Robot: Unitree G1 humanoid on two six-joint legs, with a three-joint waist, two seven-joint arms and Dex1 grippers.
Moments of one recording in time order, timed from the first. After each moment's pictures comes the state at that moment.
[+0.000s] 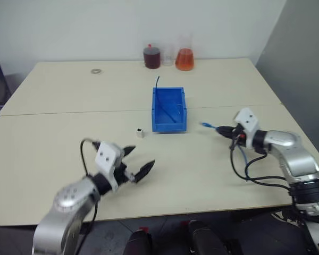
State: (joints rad) left arm 0.25 0.37 0.15 -0.76 -0.37 0.67 -0.51; right arm -0.53 -0.59 0.15 0.07 0.18 0.35 0.91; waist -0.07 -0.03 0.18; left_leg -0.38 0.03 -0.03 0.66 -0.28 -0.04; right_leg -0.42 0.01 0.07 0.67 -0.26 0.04
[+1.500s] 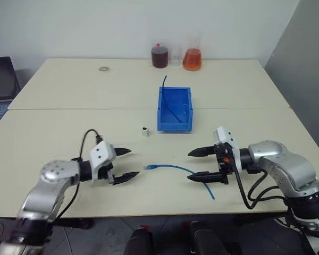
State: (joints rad) left arm -0.22 0.77 -0.05 0.05 -0.28 0.09 -1.16; right arm -0.43 -0.64 0.15 -0.32 0.49 0.82 1.11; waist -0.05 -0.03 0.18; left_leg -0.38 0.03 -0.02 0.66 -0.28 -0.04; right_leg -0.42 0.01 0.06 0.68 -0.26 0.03
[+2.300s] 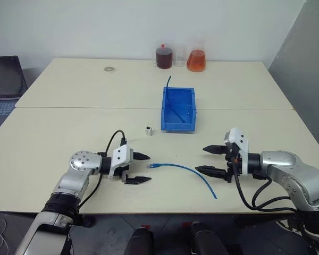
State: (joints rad) left arm -0.41 0.64 -0.17 0.41 -0.19 -0.17 -1.36; right arm -0.30 -0.67 0.05 -0.41 0.53 0.84 0.89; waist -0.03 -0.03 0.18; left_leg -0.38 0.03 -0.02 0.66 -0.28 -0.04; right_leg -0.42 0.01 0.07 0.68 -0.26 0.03
